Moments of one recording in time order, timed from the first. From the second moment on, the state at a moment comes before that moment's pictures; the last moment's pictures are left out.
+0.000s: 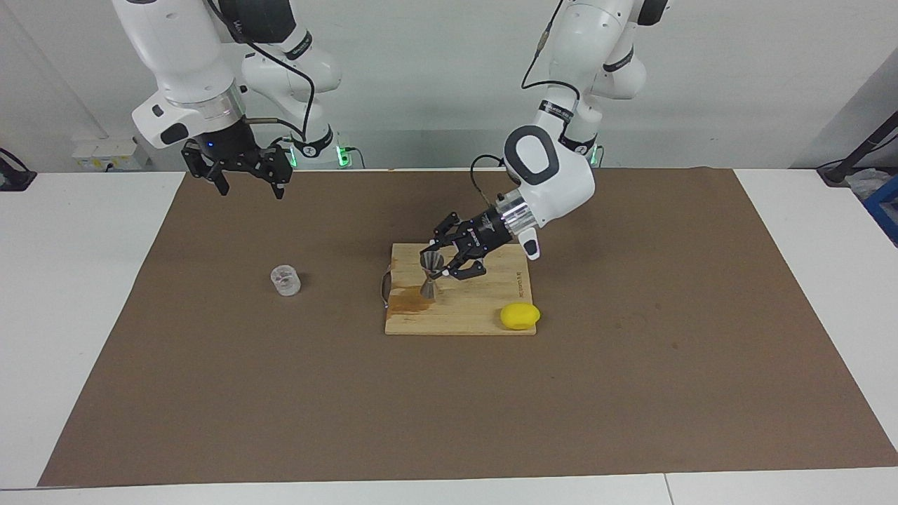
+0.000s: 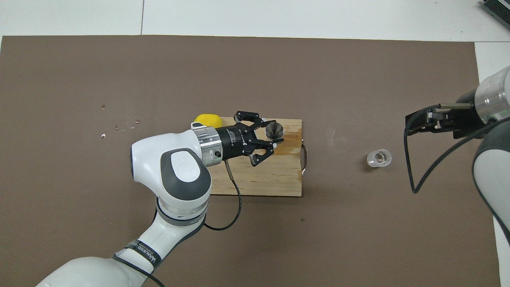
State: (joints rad) left arm -0.48 0.26 -0.18 -1.96 -1.65 2.57 -1.22; right arm 0.02 0.01 0.09 -1.56 -0.03 1.54 0.20
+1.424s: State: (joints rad) left arm -0.56 0.33 -0.17 -1.95 -1.66 2.65 -1.22; right arm -0.08 0.03 0.09 -1.69 0.12 1.68 0.73
